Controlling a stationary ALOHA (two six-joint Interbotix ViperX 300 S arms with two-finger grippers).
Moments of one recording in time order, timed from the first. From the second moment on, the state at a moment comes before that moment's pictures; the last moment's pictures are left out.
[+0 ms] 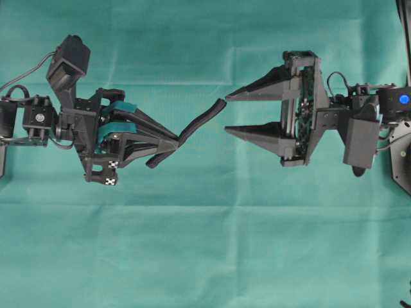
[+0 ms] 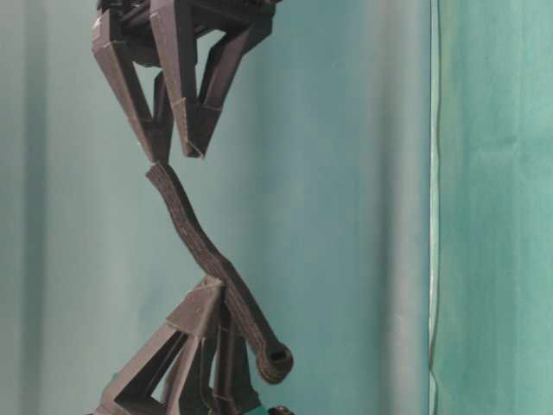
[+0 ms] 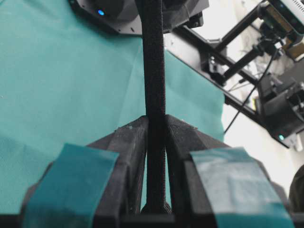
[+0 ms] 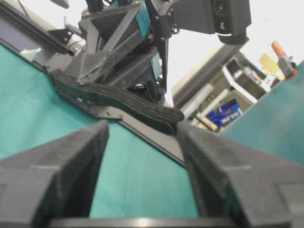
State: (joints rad) left arm -0.04 -0.33 0.87 -0.03 -0.44 -0.61; right arm -0.11 -0.28 0.91 -0.26 -0.74 -0.29
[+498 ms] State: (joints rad) left arm -0.04 -0.33 0.87 -0.03 -0.44 -0.61; right arm -0.12 -0.28 0.91 -0.26 -0.74 -0.30
